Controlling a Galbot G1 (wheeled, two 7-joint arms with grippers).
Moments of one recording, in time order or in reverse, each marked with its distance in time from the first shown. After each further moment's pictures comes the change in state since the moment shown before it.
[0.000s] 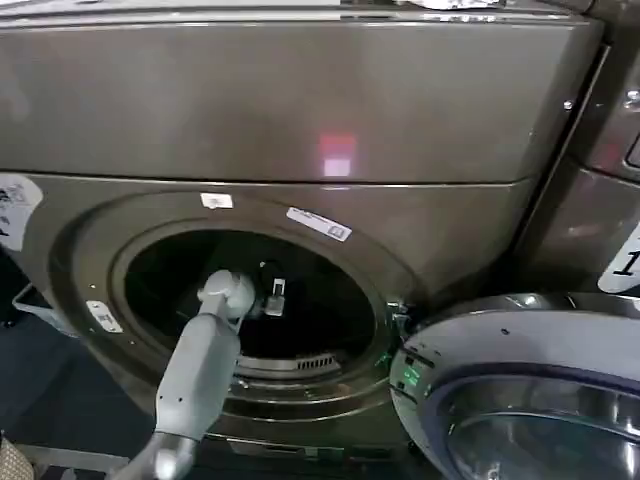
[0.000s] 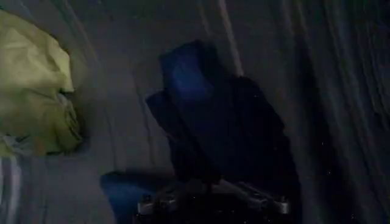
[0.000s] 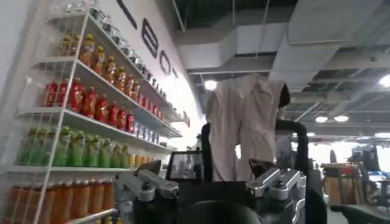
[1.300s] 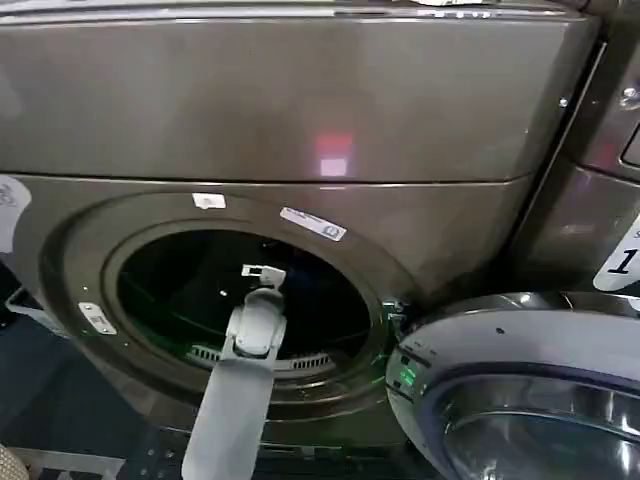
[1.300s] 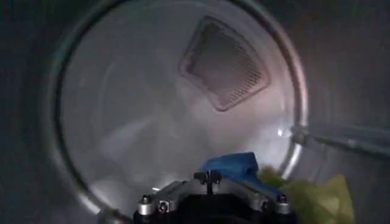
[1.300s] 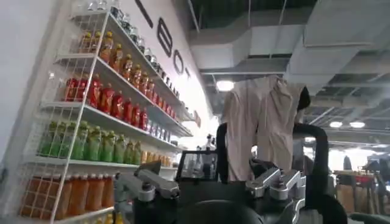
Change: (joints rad) left arm 0.195 -0.167 -0.023 -0.324 -0.771 0.389 -1.220; right arm 0.027 -0.001 -0.064 0.031 -0.046 0.011 0.006
